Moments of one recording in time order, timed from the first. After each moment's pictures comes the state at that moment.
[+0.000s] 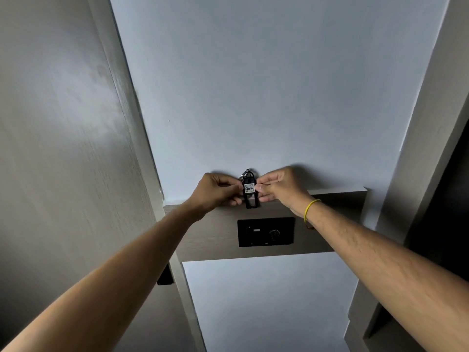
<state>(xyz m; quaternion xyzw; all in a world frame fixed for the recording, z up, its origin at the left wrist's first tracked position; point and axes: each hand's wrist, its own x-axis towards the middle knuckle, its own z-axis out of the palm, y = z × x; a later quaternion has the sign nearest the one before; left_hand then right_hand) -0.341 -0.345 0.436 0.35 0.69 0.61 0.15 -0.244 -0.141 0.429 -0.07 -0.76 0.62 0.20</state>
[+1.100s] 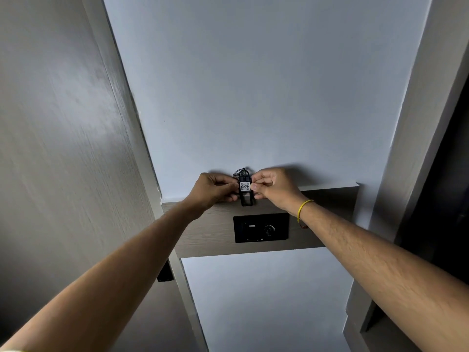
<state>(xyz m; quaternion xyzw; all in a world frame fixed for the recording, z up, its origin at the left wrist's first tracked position) -0.333 -0.343 0.437 0.33 0.71 0.61 0.14 -0.242 -0.142 0.420 -0.02 -0.80 0.56 0.23</state>
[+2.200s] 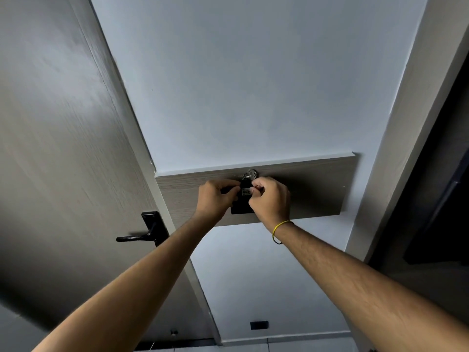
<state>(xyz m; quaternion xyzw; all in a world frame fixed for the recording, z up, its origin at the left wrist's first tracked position) -0.275 -0.338 0.364 0.30 0.82 0.48 -0.09 -0.203 -0.196 0.336 -0.18 -0.83 0.35 0.40</state>
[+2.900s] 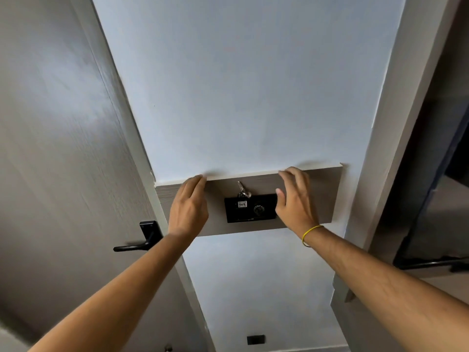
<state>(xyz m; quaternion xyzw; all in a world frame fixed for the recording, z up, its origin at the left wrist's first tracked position) -0.284 -0.384 0.358 0.34 0.82 0.27 -0.38 -0.160 -0.120 0.340 -0.10 -0.86 0.16 0.47</state>
